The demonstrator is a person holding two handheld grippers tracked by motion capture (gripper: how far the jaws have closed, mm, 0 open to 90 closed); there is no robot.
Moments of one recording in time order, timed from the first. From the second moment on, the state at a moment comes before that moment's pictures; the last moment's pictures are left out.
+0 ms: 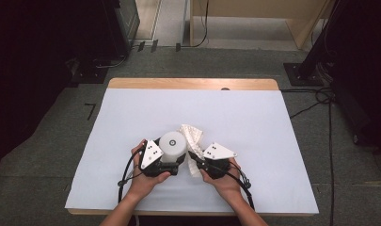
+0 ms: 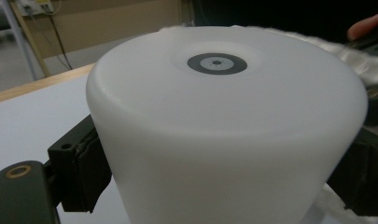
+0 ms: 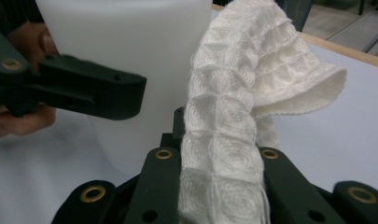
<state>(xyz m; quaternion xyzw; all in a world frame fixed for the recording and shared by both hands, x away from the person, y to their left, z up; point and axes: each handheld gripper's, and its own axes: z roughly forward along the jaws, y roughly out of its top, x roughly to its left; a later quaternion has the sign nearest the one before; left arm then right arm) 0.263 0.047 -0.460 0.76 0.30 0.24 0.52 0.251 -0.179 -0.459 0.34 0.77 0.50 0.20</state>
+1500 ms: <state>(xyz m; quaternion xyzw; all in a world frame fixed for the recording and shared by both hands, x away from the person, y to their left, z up) 0.270 0.068 -0.447 0.72 0.33 0.14 0.59 0.247 -0.179 -0.455 0.33 0.76 0.52 0.19</state>
